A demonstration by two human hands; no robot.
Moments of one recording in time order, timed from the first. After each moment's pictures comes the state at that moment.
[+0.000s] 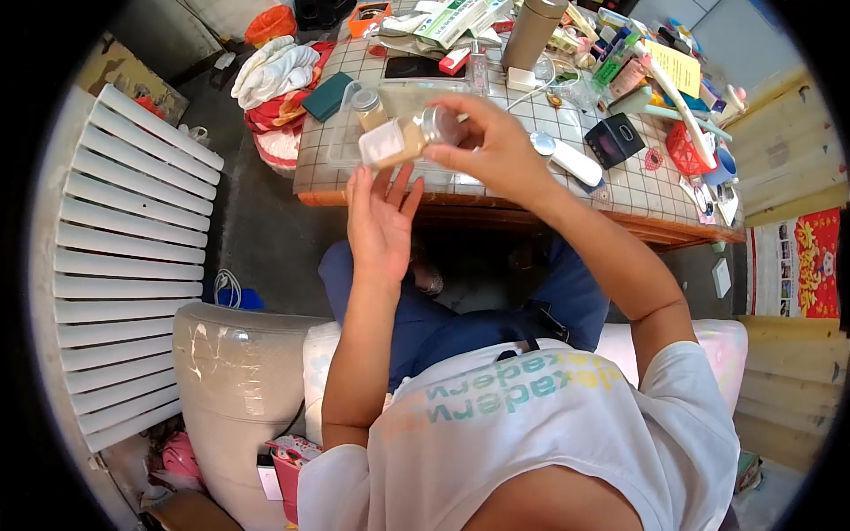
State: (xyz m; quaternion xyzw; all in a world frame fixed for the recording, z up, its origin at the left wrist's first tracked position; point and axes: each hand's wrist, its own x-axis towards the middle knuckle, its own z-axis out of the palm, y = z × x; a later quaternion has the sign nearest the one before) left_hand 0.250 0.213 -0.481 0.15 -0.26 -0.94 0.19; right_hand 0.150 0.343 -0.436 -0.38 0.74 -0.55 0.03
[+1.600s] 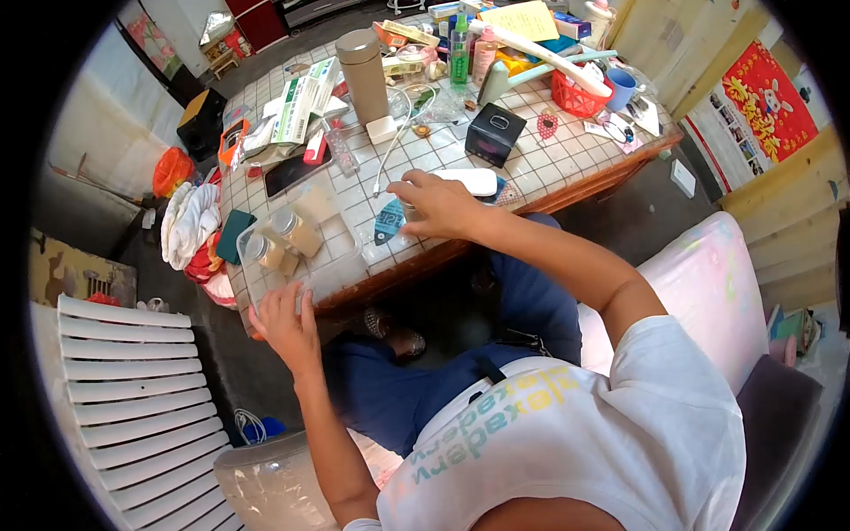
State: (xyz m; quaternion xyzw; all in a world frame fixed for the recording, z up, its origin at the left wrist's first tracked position) left_hand 0.225 0.177 -0.506 -0.01 -0.94 -0.14 0.30; right_hand 0.104 0.444 -0.505 -0.31 0.91 -0.26 -0.04
